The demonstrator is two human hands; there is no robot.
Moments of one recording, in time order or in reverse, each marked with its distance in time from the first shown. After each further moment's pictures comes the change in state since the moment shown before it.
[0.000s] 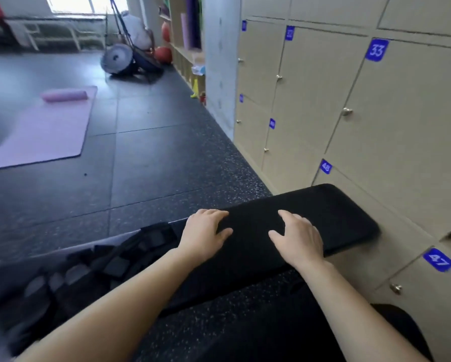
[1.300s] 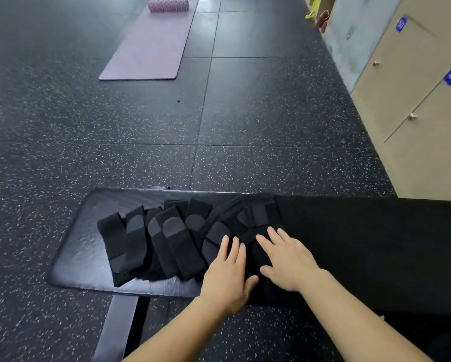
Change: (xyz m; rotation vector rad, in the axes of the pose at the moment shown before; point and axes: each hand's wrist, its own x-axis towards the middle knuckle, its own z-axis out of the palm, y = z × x) left_hand -0.125 -0.185 0.053 0.070 -0.439 -0.508; right_hand 0.014 -0.191 0.210 -0.417 -0.777 -0.711
